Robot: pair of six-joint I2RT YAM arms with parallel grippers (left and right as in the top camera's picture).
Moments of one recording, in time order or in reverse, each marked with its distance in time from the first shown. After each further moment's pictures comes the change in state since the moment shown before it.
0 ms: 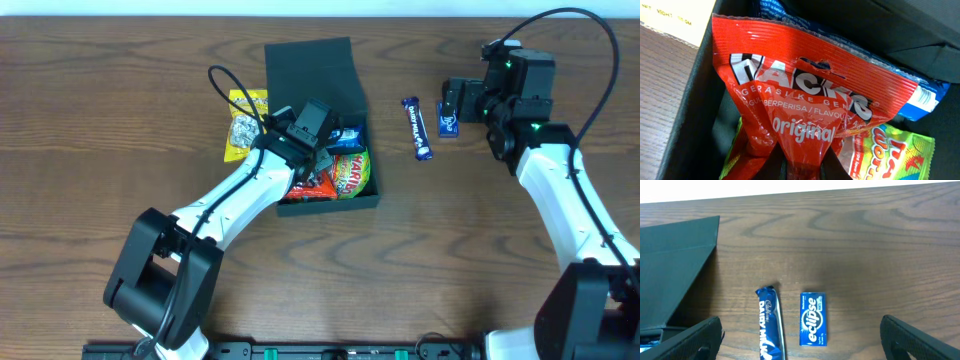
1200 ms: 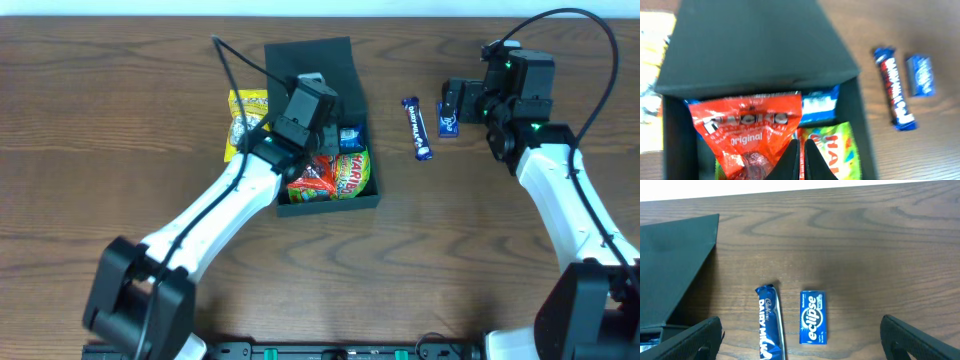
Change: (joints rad) left arm 0.003 -0.099 0.035 0.149 0.076 0.471; right arm 0.000 0.000 0.000 -0.006 0.000 0.000
